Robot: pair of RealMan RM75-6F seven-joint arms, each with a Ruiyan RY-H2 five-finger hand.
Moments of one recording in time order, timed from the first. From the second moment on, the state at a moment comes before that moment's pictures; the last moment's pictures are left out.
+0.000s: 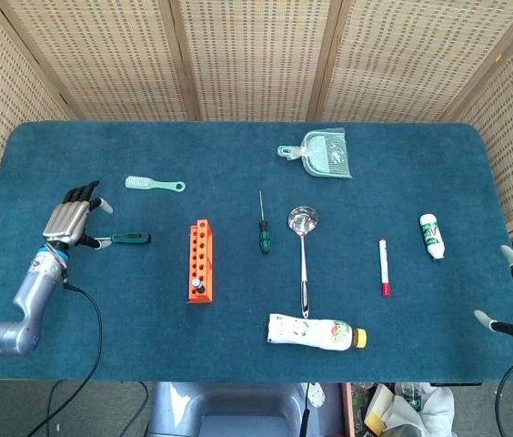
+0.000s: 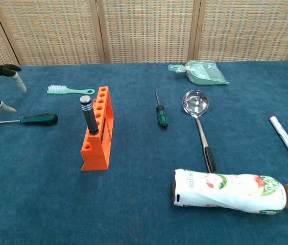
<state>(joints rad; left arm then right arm) -0.69 -1.47 -0.16 -1.02 1.09 0.78 -0.13 0.10 -1.08 0.14 -1.58 -1.34 1.40 0.09</state>
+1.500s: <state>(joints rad) -0.74 -1.49 -0.26 -1.16 1.17 0.76 -0.23 0.11 -1.08 0.16 -1.56 -1.29 1.36 0.10</state>
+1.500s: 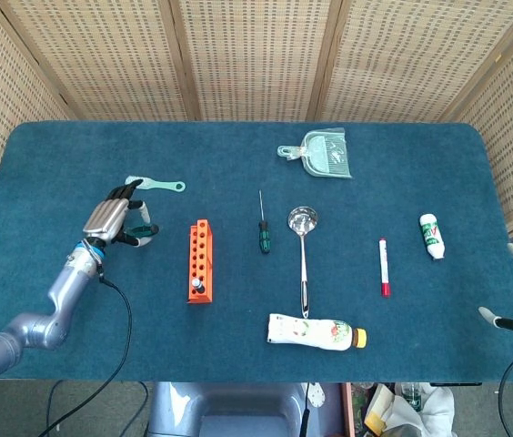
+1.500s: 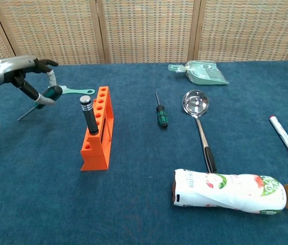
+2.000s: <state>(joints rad) -0.66 -1.18 -0.32 -1.65 1.39 0.96 -0.57 0.11 -1.07 0.16 -1.56 -1.30 1.36 0.12</state>
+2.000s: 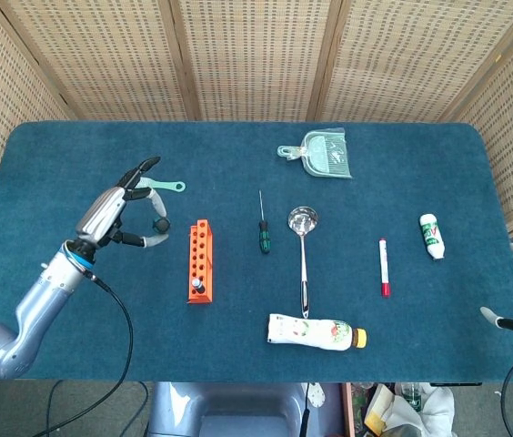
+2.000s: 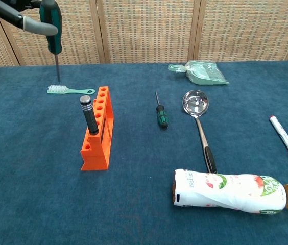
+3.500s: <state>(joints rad) -0.78 -1.29 -0.37 -1.57 1.21 0.78 -0.90 0.11 -1.07 0.16 -1.55 -1.29 1.35 0.14</state>
